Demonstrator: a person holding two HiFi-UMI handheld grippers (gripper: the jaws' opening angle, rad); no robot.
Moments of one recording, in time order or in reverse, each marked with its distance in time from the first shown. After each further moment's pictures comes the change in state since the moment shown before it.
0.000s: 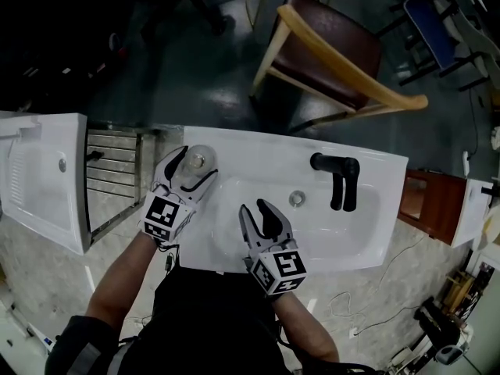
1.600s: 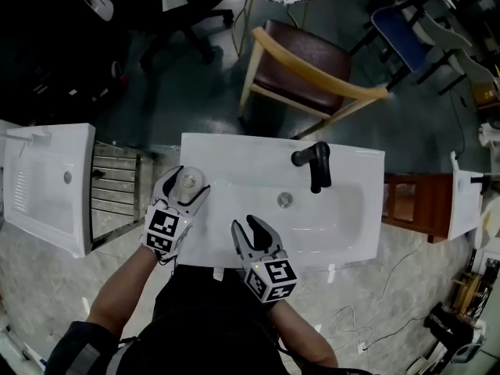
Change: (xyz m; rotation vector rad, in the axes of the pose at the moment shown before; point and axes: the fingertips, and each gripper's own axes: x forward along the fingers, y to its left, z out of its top) left arm -0.055 -0.046 0.013 0.061 0.018 0.048; right arm -0.070 0.035 -0.017 -0.011 -0.043 0.006
